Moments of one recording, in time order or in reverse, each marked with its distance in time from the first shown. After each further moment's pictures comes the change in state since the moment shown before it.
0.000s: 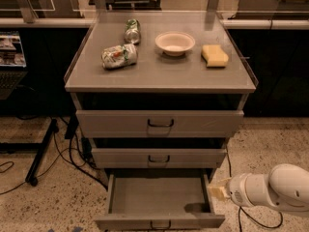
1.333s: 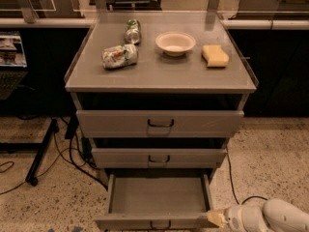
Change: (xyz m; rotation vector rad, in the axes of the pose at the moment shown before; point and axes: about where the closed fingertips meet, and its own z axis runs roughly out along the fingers) arm 0.130 -0.040 0.108 -0.111 -0.021 0.208
